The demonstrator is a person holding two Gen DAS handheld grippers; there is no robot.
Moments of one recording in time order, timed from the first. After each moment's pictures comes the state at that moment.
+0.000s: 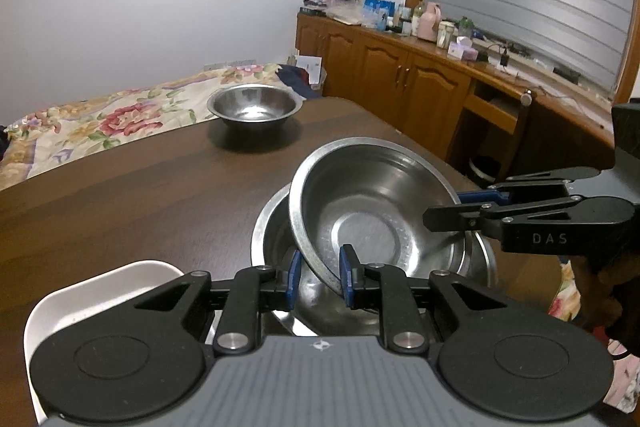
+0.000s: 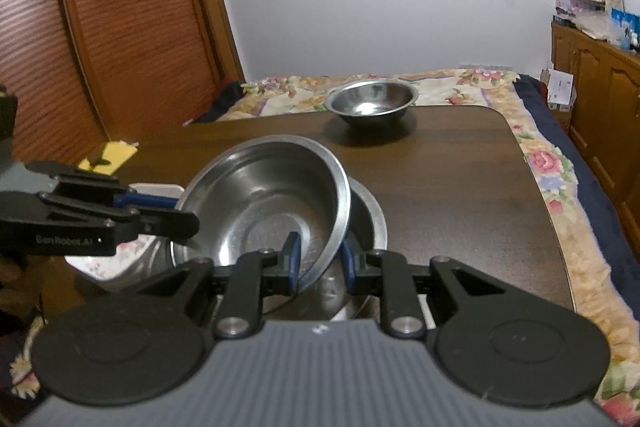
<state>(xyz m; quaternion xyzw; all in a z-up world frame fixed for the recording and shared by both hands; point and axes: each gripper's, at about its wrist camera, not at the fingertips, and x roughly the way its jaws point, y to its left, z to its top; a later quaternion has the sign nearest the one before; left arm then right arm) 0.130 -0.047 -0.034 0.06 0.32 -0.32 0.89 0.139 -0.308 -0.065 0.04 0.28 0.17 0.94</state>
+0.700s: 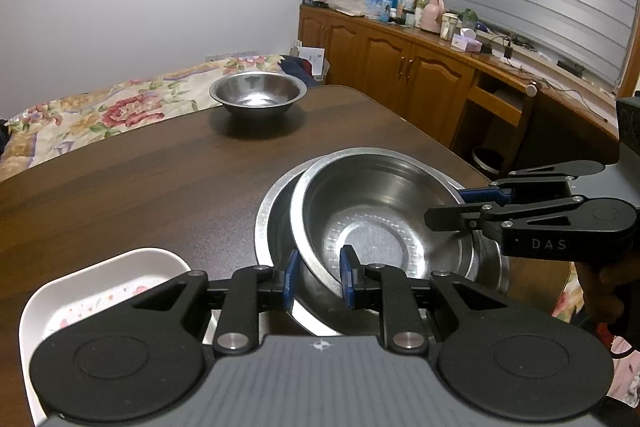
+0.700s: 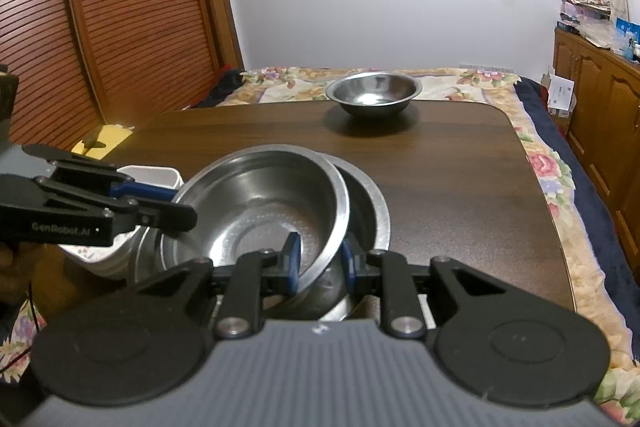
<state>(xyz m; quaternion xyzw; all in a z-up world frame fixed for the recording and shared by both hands) 0.131 -0.047 -0.041 0.06 0.33 -0.32 0.89 0.138 -0.302 -0.069 0.02 0.28 0.17 0.94</state>
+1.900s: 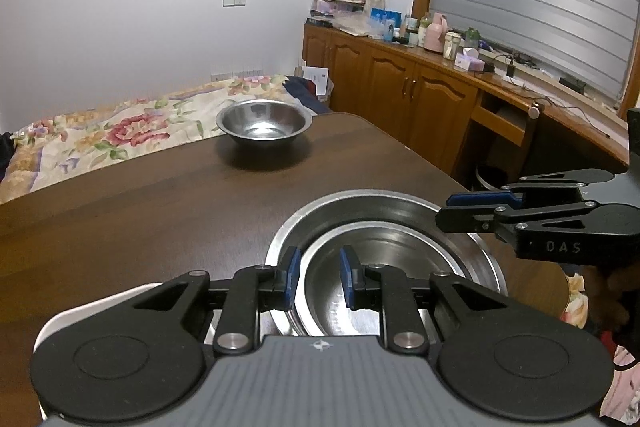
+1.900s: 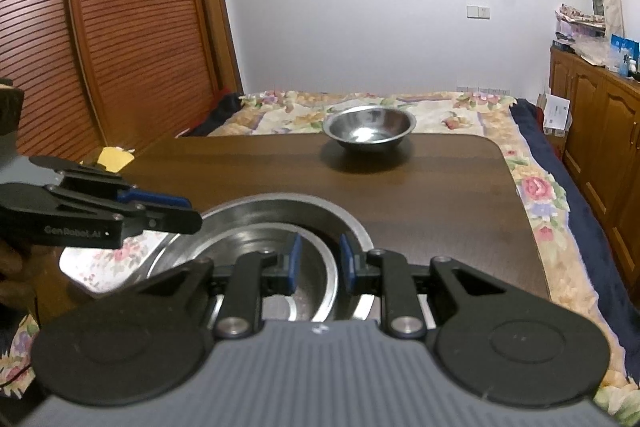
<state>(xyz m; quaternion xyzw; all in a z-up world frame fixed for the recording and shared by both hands) 0.136 -0.048 -0.025 0.06 0.30 -0.31 0.90 0.136 -0.309 -0.051 0.02 0.25 0.16 0.95</state>
